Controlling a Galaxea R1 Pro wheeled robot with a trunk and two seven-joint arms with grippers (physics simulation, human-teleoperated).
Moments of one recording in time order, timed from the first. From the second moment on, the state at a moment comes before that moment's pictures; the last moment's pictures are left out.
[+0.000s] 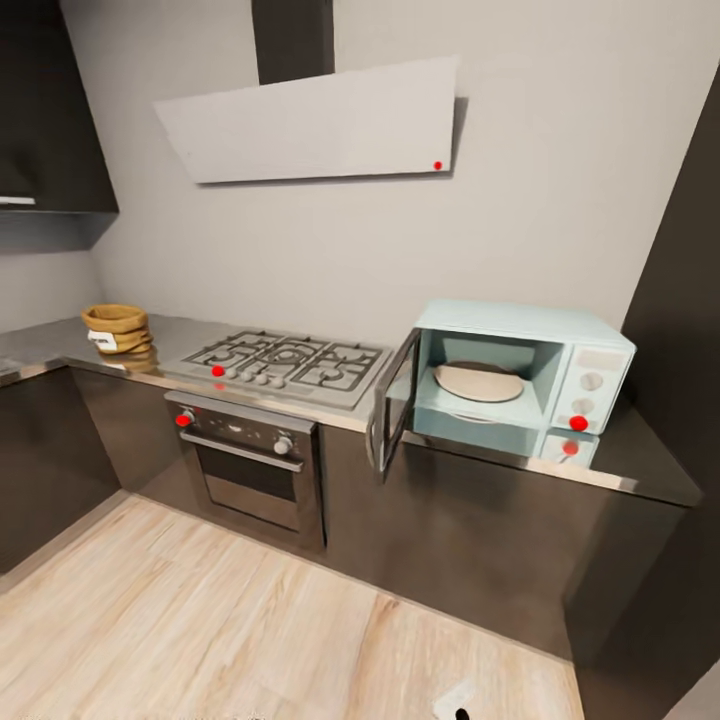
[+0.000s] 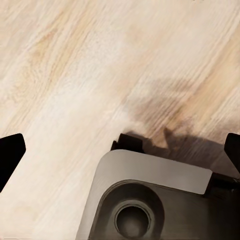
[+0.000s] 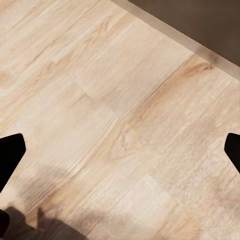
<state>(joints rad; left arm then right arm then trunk) -0.04 0.03 0.28 -0.26 0.02 -0.12 -0.01 -0.22 0.08 0.05 -0.46 0.21 -0.17 0.30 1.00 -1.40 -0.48</state>
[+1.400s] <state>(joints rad) -0.05 0.03 0.28 -0.26 0.02 -0.11 -0.01 -0.22 0.08 0.05 -0.33 0.21 -0.19 0.31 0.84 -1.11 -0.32</state>
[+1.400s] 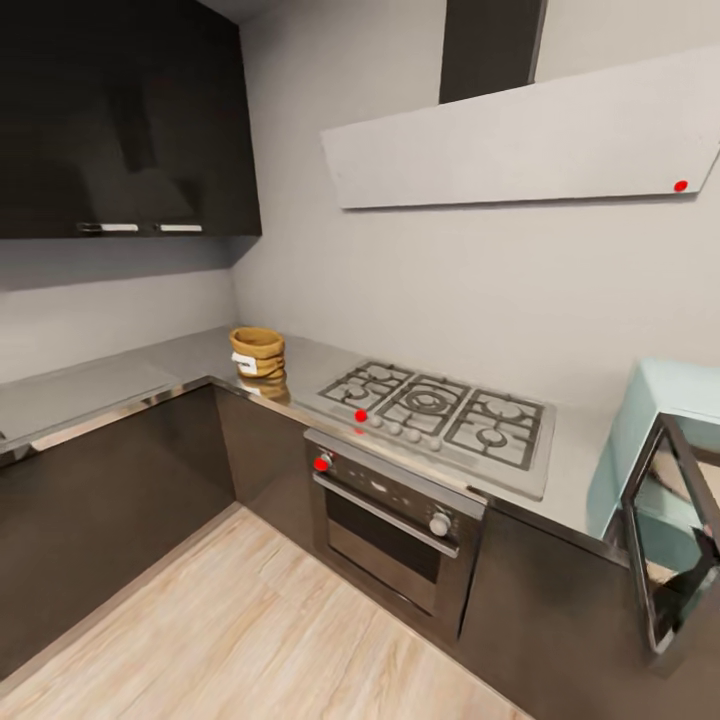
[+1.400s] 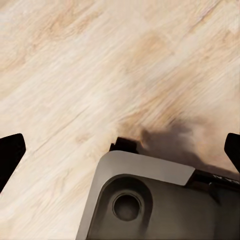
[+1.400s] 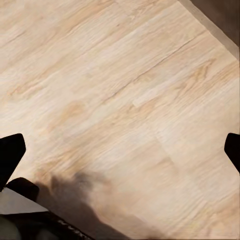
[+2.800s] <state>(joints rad) -0.05 0.02 0.27 -0.26 0.01 -0.13 -0.01 -0.21 0.08 -0.06 -0.29 0.21 -0.27 0.30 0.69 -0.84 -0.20</state>
